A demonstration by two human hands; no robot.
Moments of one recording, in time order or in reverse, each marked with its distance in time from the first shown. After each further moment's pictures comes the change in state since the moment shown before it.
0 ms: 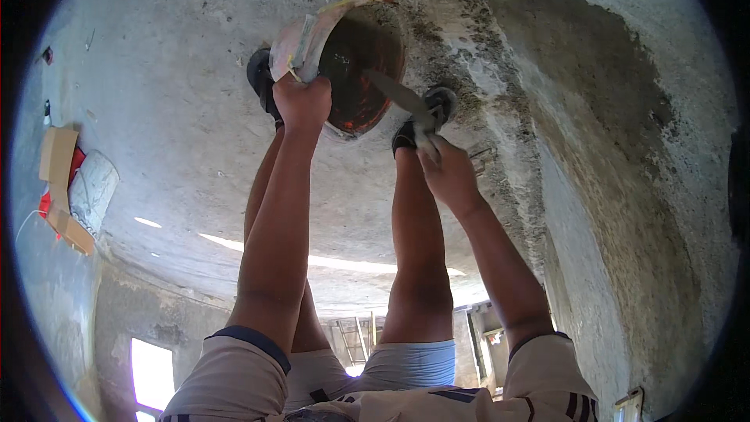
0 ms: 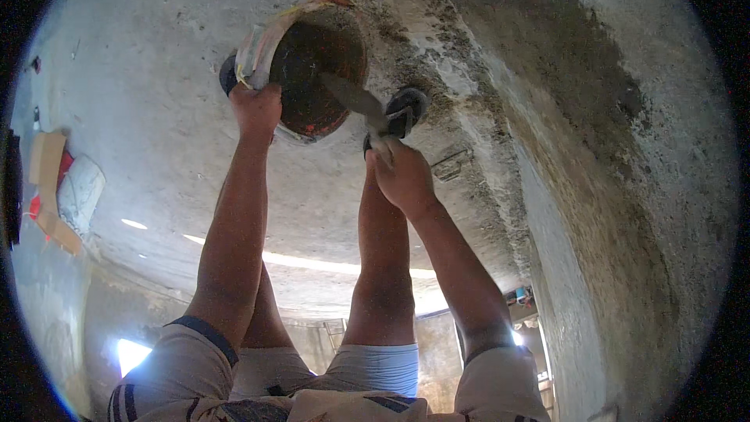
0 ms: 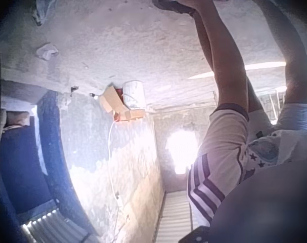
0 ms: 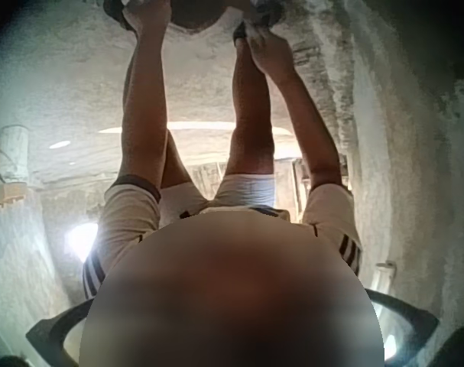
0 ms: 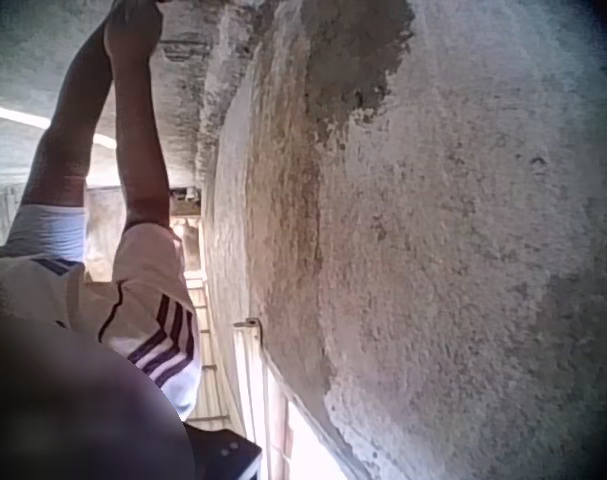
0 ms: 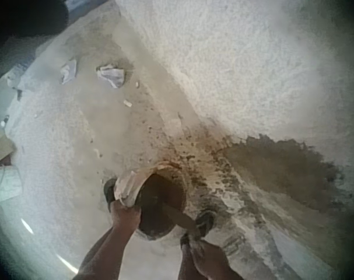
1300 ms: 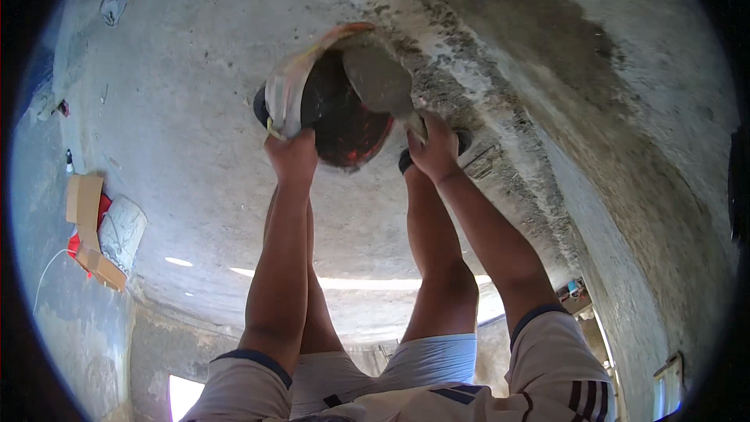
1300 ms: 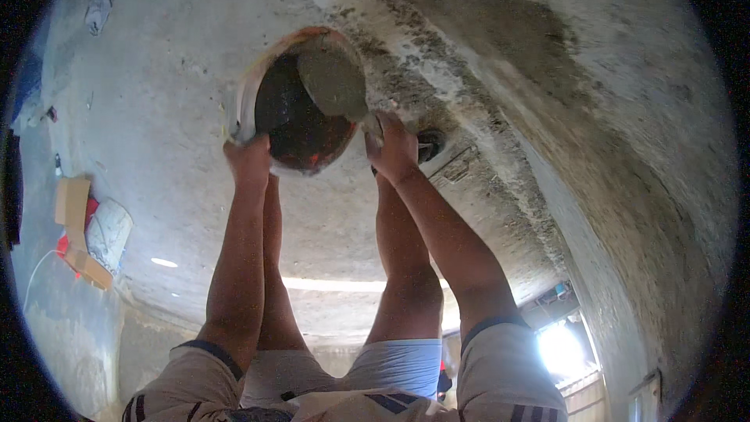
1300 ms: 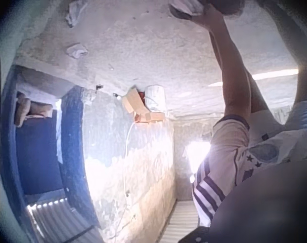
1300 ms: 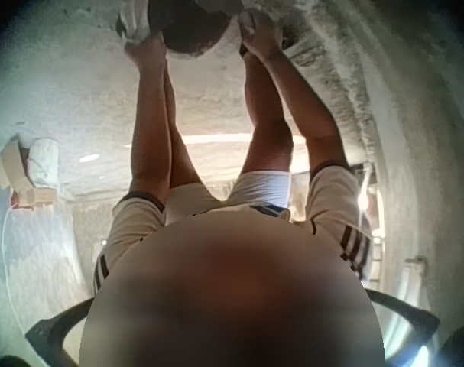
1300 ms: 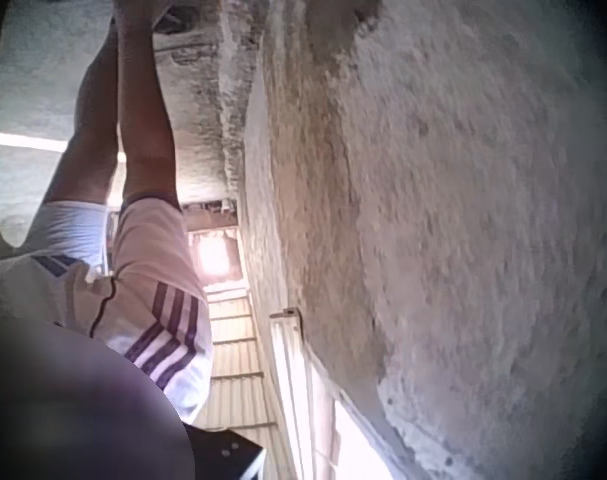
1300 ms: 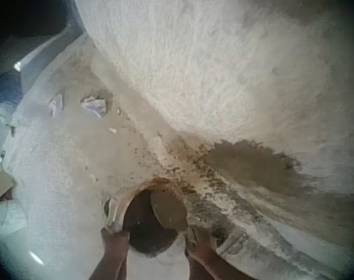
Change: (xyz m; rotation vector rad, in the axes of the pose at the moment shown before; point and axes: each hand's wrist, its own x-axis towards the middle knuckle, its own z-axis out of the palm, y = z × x) left_hand -0.045 0.020 -0.033 -0.077 -0.042 0.154; right_hand 0.034 0.035 0.024 -0.047 0.508 -0.256
